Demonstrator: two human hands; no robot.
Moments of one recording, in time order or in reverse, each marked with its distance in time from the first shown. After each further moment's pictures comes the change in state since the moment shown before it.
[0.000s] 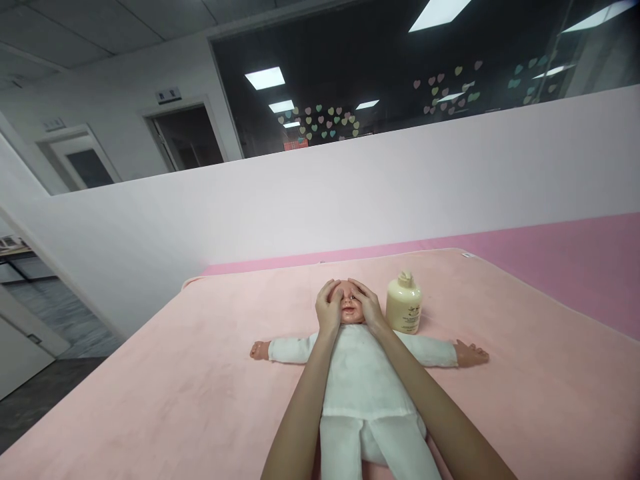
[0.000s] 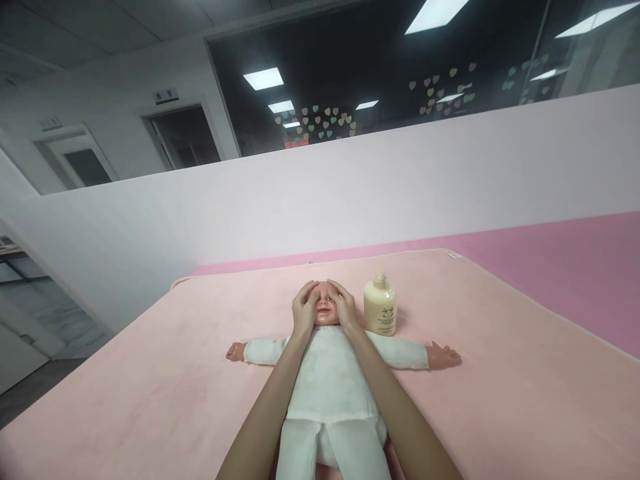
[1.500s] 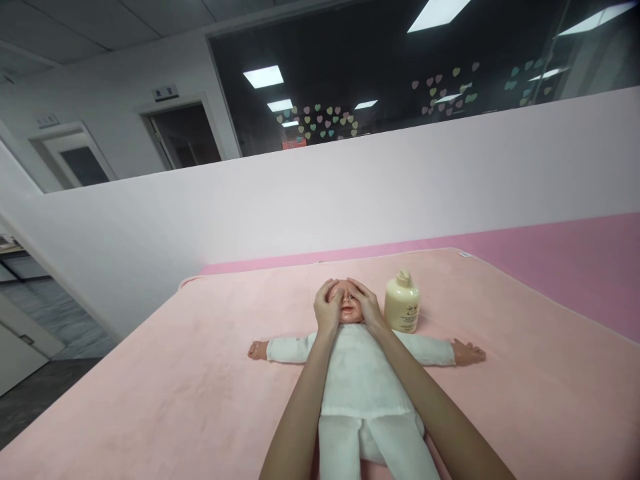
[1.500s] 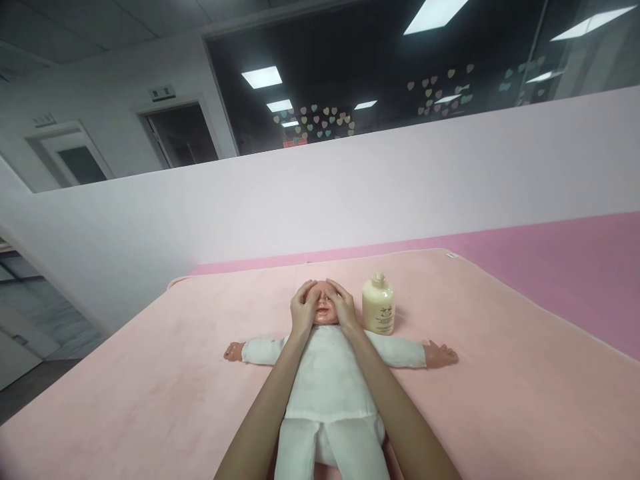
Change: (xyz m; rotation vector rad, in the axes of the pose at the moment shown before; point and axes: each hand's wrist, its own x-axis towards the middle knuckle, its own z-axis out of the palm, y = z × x) left_hand -0.002 0.005 0.001 0.011 0.031 -0.008; right_hand -0.004 -0.007 0.001 -0.010 -0.004 0.008
